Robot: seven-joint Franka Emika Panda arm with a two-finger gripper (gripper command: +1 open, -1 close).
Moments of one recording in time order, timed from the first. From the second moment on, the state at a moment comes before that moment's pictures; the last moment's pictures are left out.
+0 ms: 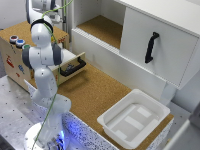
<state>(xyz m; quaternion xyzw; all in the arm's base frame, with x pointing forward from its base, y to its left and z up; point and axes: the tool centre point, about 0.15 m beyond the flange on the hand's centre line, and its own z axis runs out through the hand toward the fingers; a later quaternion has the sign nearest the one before) 0.298 0.400 0.547 -0.91 -0.40 -0.01 0.08</state>
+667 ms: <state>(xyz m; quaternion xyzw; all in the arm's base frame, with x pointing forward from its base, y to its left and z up) 0.237 0.419 0.561 -0.85 -0.52 0.01 0.07</state>
